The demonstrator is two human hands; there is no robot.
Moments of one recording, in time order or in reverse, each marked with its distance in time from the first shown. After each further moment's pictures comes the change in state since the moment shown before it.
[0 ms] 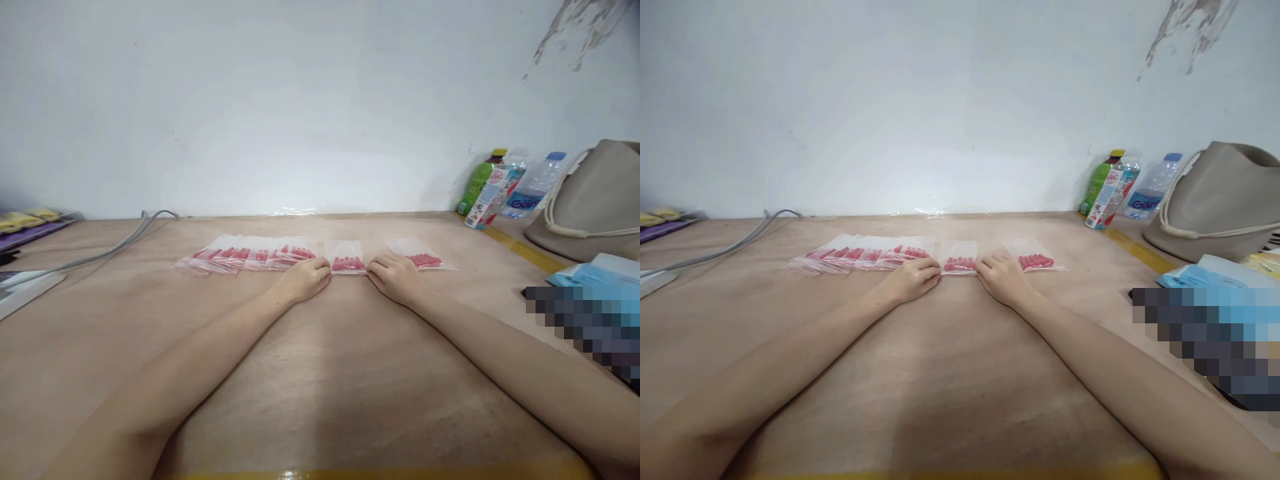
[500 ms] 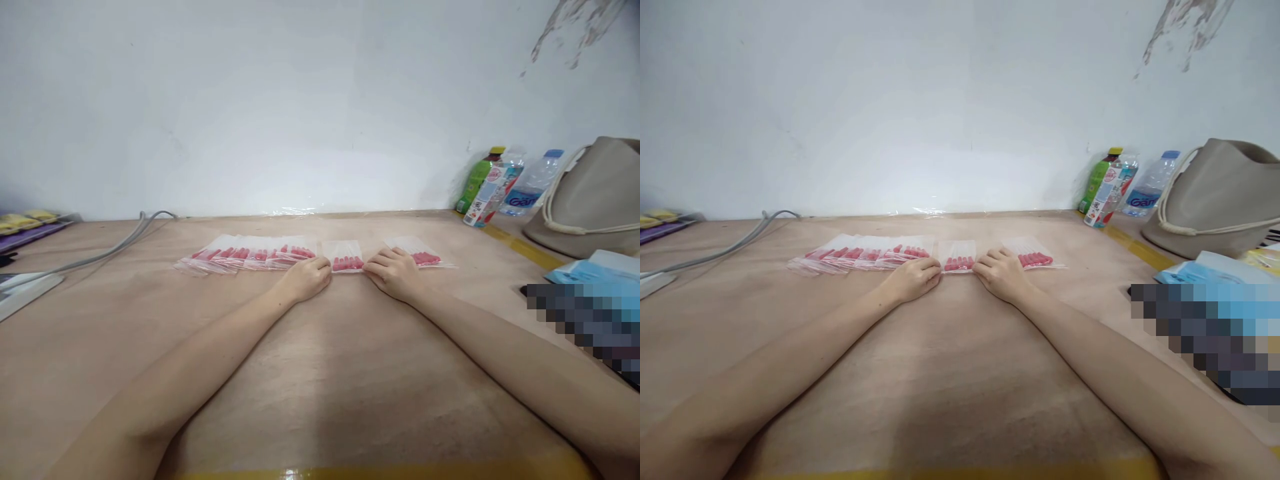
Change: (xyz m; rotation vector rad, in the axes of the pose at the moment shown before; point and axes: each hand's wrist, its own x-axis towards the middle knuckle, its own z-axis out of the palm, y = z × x) left_hand 0.003 0.002 0.001 0.070 -0.007 0.032; right_hand 0.003 0.004 -0.003 0.027 0.052 -0.068
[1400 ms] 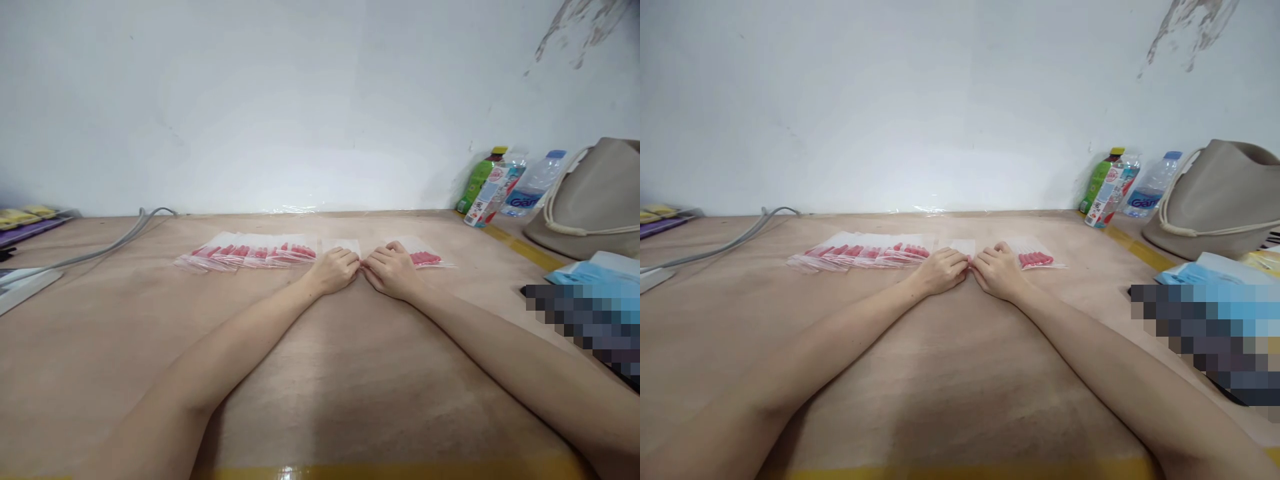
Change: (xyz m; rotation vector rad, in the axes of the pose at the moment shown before) left_hand 0.047 0.019 0.018 0.053 0.001 0.097; right_hand 0.006 -0.001 0.001 -0.062 0.069 -0.076
